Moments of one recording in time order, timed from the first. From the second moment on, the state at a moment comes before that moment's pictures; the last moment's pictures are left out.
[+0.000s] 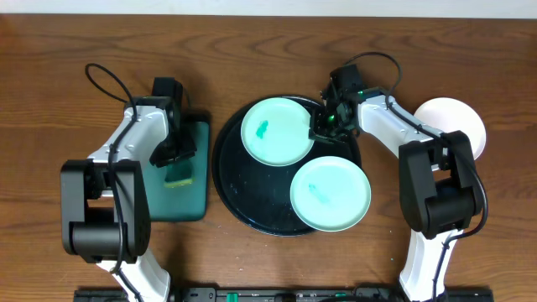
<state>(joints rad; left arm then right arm) -0.03 1.88 1.19 -0.86 -0.09 -0.44 0.29 2.09 1.38 -0.62 -0.40 0.46</state>
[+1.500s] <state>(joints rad) -0.21 1.01 1.17 -0.76 -0.34 -0.11 0.29 2.09 1.38 -0.64 -0.39 0.46</state>
